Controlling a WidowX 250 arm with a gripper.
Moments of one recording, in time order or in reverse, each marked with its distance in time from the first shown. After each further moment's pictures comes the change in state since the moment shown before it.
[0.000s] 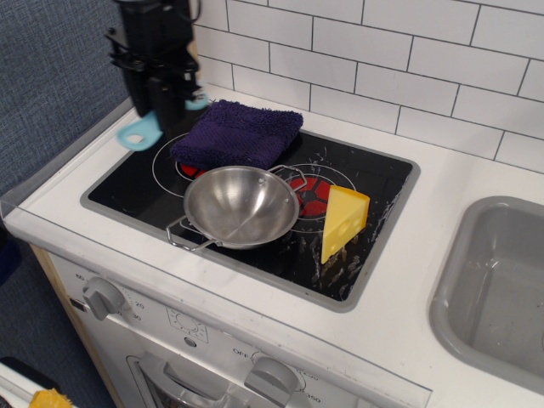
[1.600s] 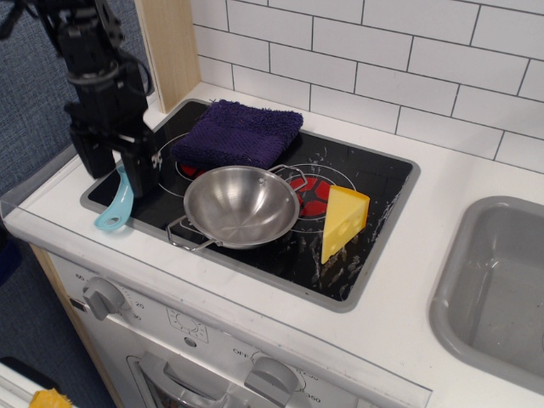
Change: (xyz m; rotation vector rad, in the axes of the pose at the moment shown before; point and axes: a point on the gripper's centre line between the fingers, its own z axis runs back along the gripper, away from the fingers) arm -0.037 0.017 -0.049 -0.048 0.026 0.104
